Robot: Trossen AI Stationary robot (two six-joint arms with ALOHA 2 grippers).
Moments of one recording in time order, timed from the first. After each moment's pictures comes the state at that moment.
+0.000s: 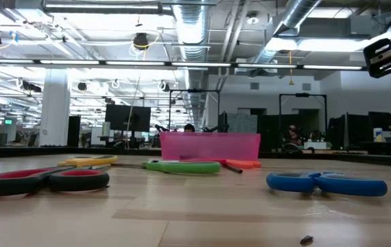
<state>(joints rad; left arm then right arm) -0.05 1.04 1.02 0.46 0.28 -0.68 0.68 0.03 0.01 0.05 0.24 0.18</state>
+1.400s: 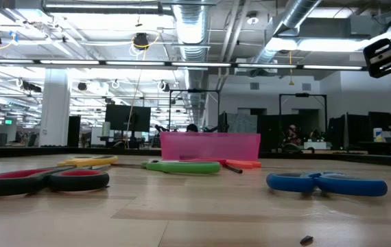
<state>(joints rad) -0.26 1.04 1.02 0.71 0.39 -0.45 0.68 0.03 0.01 0.05 0.24 0.18</state>
